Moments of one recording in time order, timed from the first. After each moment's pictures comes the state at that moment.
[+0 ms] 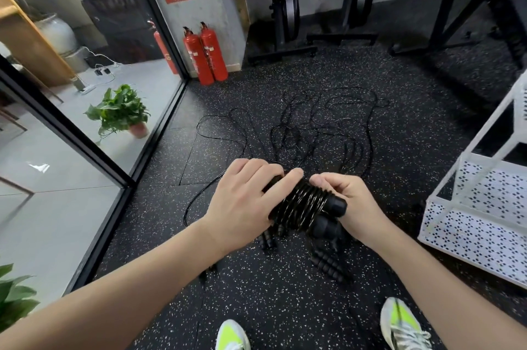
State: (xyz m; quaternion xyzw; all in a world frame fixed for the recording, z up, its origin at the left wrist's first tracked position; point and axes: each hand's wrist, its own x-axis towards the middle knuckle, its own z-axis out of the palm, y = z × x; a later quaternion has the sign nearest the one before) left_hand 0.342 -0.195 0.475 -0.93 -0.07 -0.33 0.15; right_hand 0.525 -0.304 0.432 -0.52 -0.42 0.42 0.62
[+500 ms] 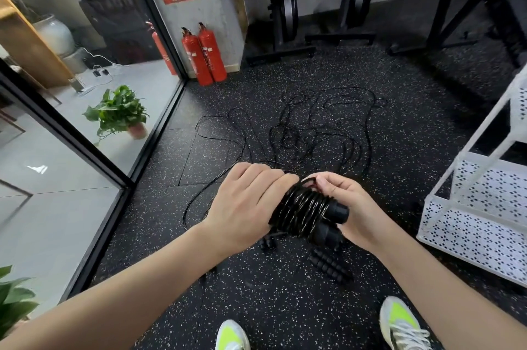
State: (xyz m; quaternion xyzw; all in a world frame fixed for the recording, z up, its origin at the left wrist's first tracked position) left_hand 0.342 -0.199 0.469 -0.92 -0.07 -0.35 0.14; right_hand 0.527 -0.312 0.434 -0.43 -0.33 0.56 0.63
